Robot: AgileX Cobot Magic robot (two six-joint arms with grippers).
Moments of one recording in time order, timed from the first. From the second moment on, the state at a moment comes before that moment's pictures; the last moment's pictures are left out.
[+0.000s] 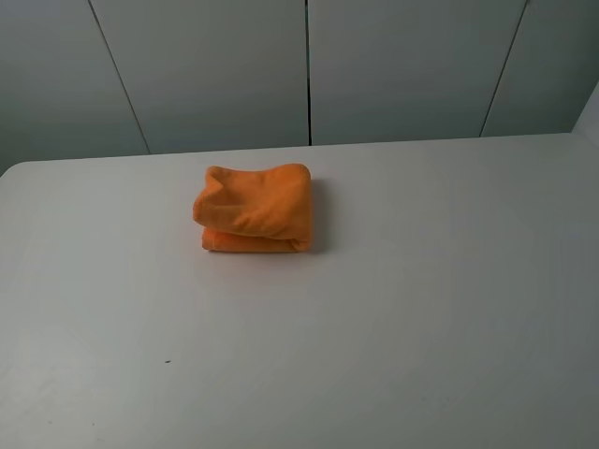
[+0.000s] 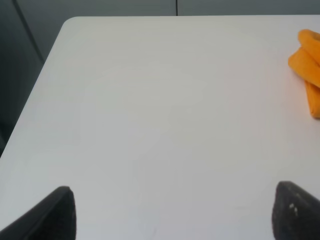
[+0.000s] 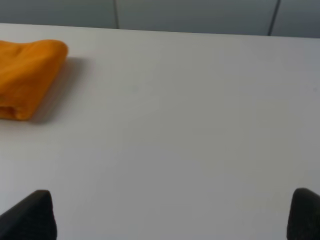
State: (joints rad) left arm 0.10 0.00 -0.51 0.06 1.09 -0.03; right arm 0.11 0.00 -0.52 -0.01 1.11 0.04
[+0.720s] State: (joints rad) left arm 0.13 0.00 -0.51 0.07 1.09 -0.04; right arm -0.11 0.00 -0.52 -0.01 1.11 0.04
